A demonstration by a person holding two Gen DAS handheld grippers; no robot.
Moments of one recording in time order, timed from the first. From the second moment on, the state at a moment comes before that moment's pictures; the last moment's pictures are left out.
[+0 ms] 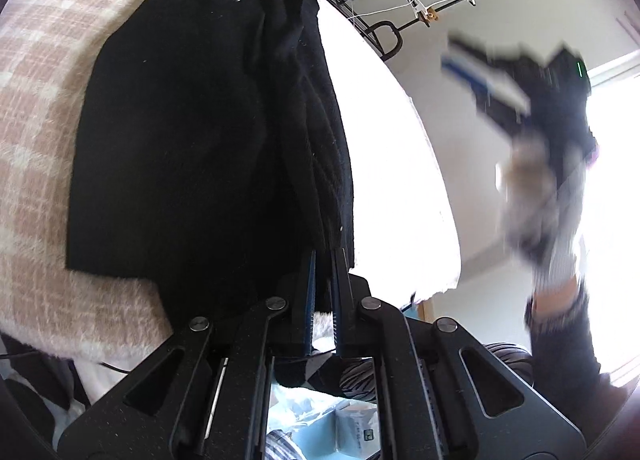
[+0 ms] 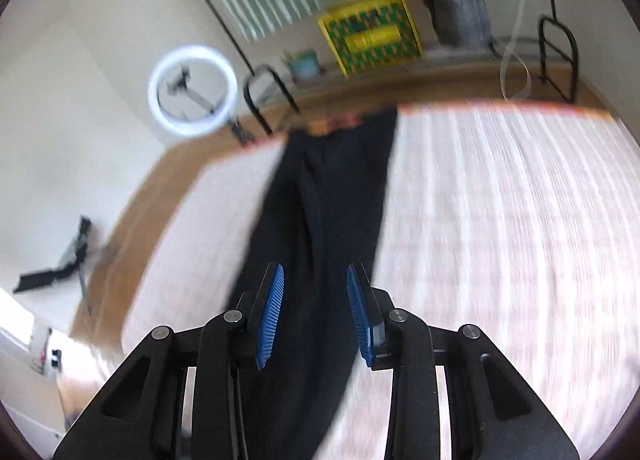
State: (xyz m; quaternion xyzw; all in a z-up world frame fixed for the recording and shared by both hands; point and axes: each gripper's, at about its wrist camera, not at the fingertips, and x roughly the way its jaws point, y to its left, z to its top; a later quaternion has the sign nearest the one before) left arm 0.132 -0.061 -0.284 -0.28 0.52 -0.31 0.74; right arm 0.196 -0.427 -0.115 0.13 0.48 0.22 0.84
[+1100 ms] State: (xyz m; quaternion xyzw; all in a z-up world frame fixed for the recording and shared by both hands) left arm 0.172 0.033 -0.215 -0.21 0.47 -0.23 0.83; right arm 0.214 -0.347 -0.170 0.11 0.48 0.28 0.82
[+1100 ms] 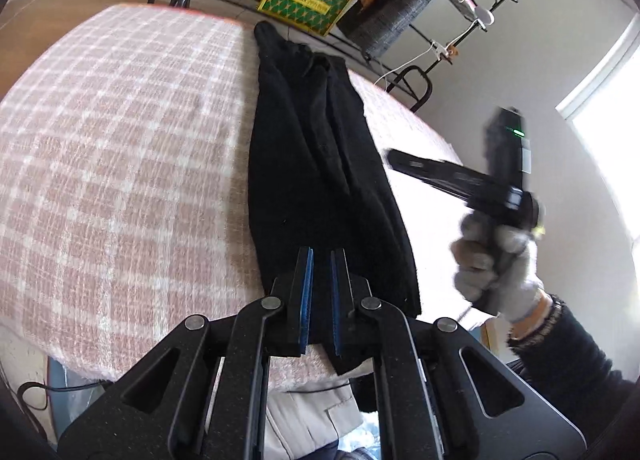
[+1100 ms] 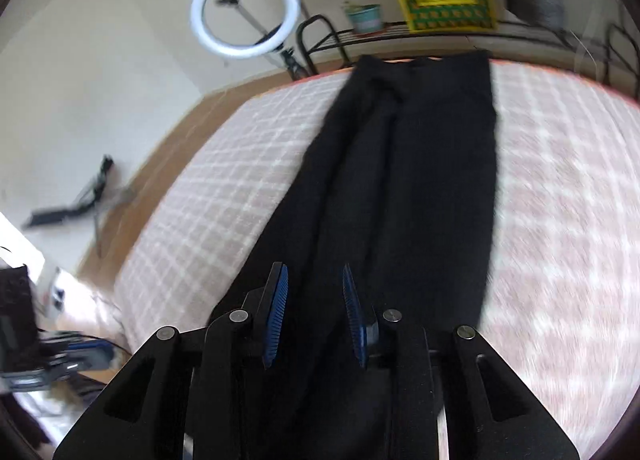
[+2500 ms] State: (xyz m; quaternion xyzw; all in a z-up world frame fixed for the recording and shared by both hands) left arm 0.201 0.041 -0.284 -0.28 0.55 -0.22 0.75; right arm 0.121 -0.379 -0.220 0.16 0.56 0.29 0.76
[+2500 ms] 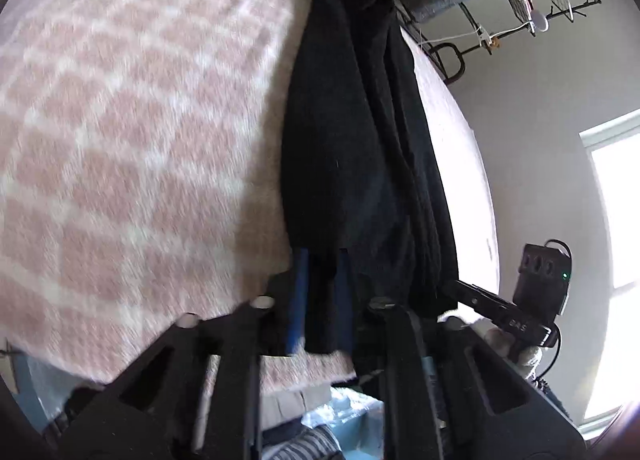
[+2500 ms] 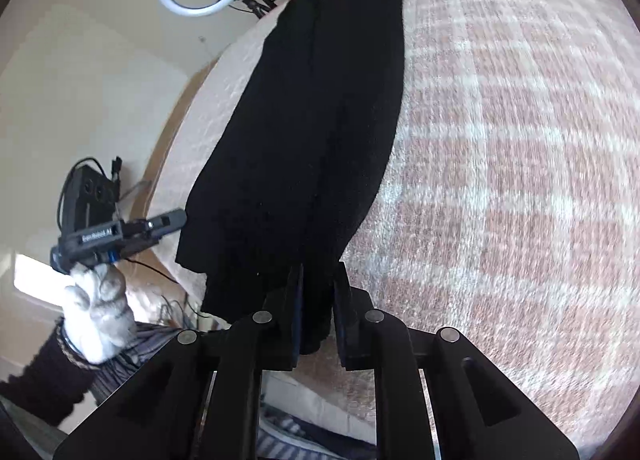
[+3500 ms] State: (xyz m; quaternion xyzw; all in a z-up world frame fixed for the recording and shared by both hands) left arm 0.199 0.007 -0.304 -0.29 0.58 -0.28 0.71; right arm 0.128 -0.369 -0.228 0.22 0.57 0.36 0.70
